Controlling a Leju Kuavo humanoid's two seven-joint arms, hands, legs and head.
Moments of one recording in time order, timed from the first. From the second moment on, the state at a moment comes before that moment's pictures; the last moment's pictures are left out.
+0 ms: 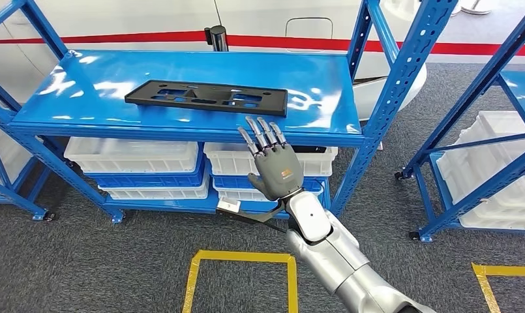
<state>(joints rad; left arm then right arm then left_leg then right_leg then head) -0.04 -0.02 0.10 -0.19 -0.30 0.14 -0.14 -0.49 0.09 0.64 -1.02 1.32 -0.59 0.09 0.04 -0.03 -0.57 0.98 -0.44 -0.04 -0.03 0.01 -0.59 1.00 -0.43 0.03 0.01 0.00</state>
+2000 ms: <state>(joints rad) -0.04 -0.03 0.14 -0.19 -0.30 0.17 -0.16 -0.47 0.09 0.64 -1.03 1.33 -0.58 0.10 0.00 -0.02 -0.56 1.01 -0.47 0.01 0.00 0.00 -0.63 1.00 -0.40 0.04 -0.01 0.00</state>
